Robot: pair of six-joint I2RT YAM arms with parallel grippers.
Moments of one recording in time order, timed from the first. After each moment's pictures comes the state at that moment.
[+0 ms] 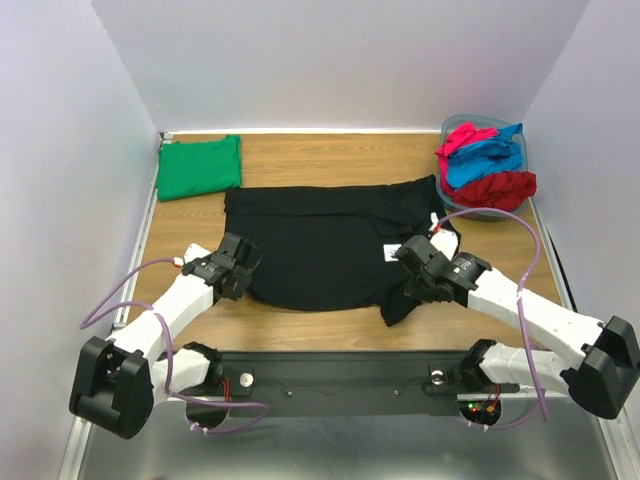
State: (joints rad) left arm -0.40 1.06 0.58 -0.69 -0.35 -1.44; right arm 0.77 1.09 0.78 -0.87 0.41 1.02
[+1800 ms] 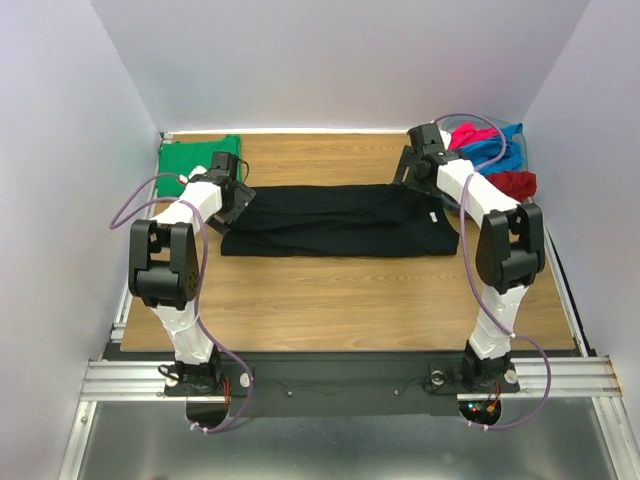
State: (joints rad) left arm -0.12 1.82 1.30 -0.57 -0.24 -1.03; right arm 0.25 1.97 1.63 -0.60 0.31 0.52
